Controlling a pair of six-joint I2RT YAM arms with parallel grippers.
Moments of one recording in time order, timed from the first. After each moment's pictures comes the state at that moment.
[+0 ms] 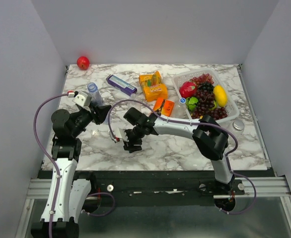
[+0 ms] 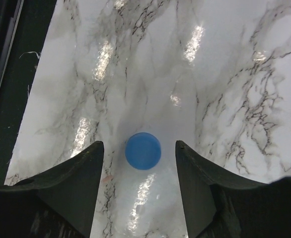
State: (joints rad) left arm 0.03 0.68 0.67 0.03 0.64 -0.11; right arm 1.02 2.04 1.49 -0.46 -0.55 -0.79
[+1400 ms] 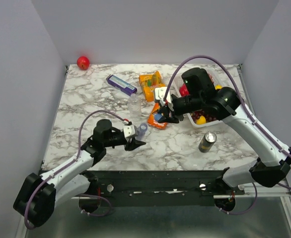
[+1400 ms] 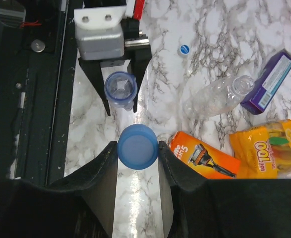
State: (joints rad) left arm -0.51 0.93 0.38 0.31 0.77 0.23; right arm 0.78 1.40 1.70 -0.97 -0.59 -0.69
